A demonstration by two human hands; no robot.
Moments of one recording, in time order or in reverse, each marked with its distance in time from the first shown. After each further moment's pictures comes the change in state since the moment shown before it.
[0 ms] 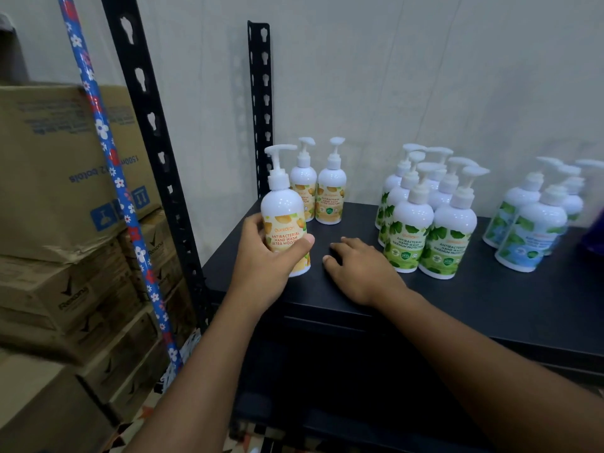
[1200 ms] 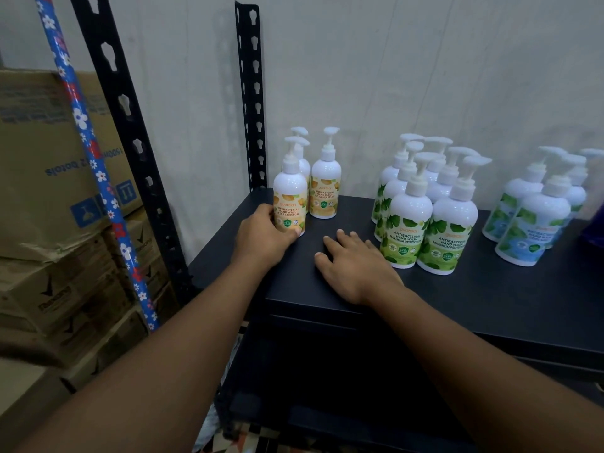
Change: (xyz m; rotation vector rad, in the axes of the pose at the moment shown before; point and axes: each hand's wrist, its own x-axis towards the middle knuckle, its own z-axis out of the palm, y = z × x) left_hand 0.078 -0.038 0.017 0.600 -0.021 0.015; right_hand 0.000 -0.004 0.001 -0.074 -0.120 0.027
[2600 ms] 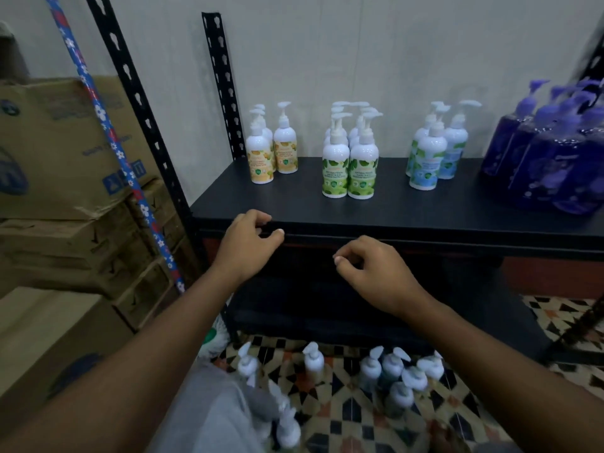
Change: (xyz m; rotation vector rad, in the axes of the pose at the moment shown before) left_hand -0.212 0.052 -0.039 0.028 -0.120 0.056; right_hand -0.243 0.069 0.011 0.540 0.318 -0.134
